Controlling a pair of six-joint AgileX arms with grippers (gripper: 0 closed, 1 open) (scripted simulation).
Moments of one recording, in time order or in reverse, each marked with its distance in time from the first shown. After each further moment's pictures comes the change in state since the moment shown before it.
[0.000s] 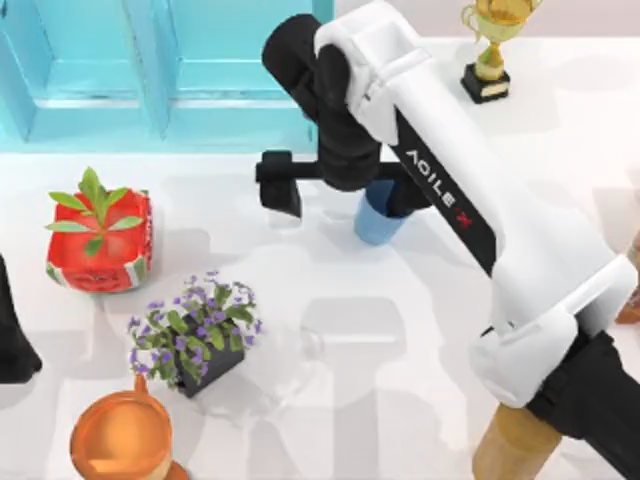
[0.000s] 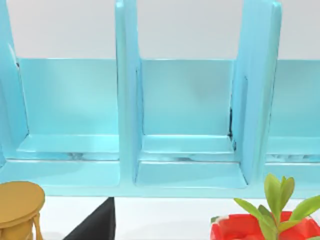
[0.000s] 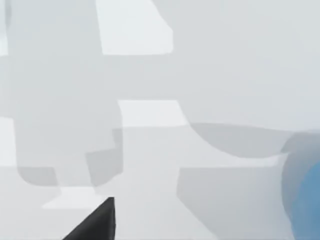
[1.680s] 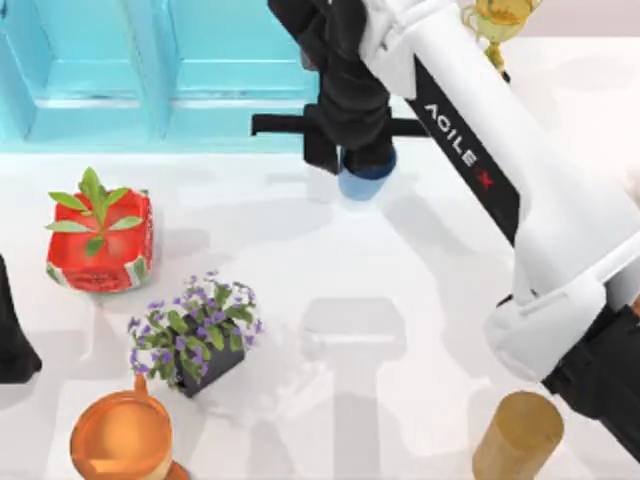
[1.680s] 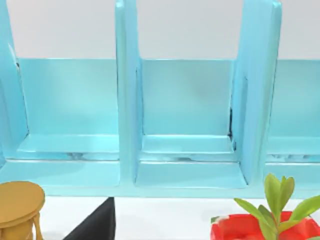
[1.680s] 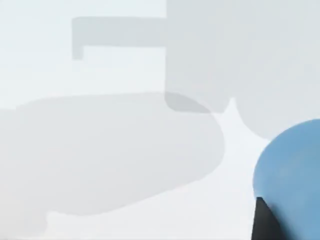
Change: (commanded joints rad) left arm 0.000 0.000 0.000 0.000 0.000 0.000; right arm -0.014 -0.158 -0.110 0.053 -0.025 -0.028
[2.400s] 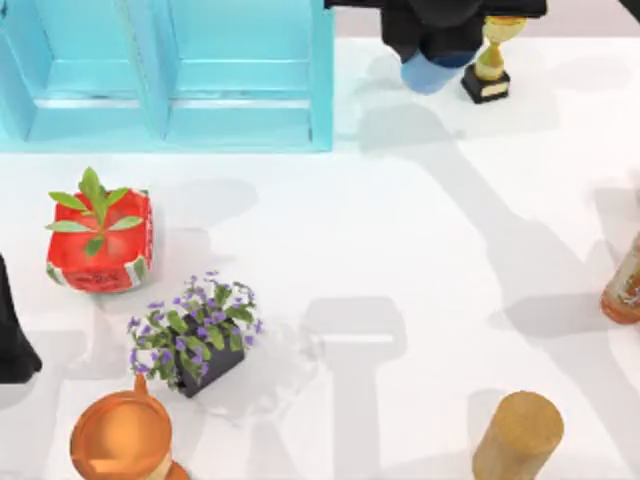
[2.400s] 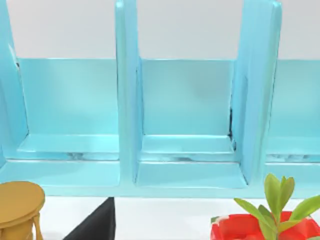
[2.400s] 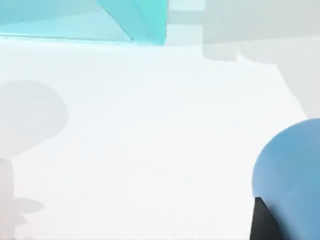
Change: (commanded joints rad) left arm 0.000 0.000 0.000 0.000 0.000 0.000; right arm -0.114 -0.664 -0.859 0.333 -0.051 -0.152
